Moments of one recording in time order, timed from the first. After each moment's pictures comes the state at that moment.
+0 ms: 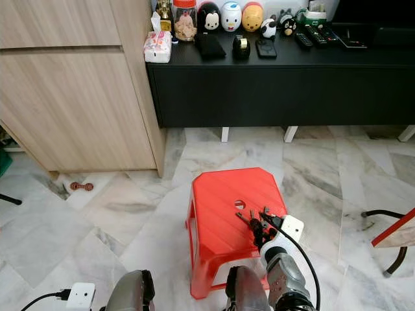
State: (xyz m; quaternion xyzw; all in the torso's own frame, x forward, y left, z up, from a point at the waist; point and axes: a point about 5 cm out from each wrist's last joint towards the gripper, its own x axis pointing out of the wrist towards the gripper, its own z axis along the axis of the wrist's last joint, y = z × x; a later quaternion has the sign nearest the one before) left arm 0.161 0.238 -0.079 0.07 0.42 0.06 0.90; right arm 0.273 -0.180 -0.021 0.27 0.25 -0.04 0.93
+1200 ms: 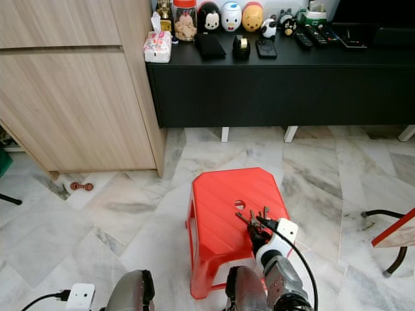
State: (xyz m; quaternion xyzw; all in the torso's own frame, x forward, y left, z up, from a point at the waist) left arm 0.161 0.239 -0.080 0.08 0.42 0.06 0.90; right arm 0.270 -0.172 -0.026 0.28 0.27 -0.03 0.92
